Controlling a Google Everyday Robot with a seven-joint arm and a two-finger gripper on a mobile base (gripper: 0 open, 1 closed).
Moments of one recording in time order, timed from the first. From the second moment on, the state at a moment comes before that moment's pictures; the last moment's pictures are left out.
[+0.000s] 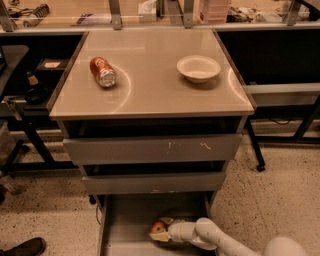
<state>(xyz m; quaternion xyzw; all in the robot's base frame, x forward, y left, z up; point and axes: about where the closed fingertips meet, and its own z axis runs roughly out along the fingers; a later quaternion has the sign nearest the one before) 0.521 0.003 0.142 -0.36 0.78 0.37 0.36</state>
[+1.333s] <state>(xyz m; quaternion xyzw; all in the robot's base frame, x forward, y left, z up) 0.515 0.002 0.154 -0.35 0.79 0.35 0.36</state>
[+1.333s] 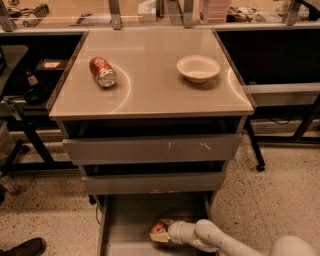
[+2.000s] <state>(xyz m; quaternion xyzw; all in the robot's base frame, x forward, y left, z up) 0.500 -0.011 0.220 -0.31 0.82 0.31 0.36</state>
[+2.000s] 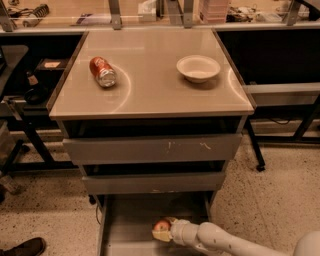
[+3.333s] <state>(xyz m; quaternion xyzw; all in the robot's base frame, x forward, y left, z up) 0.498 -0.029 0.387 -0.30 0.83 0.26 0.40</state>
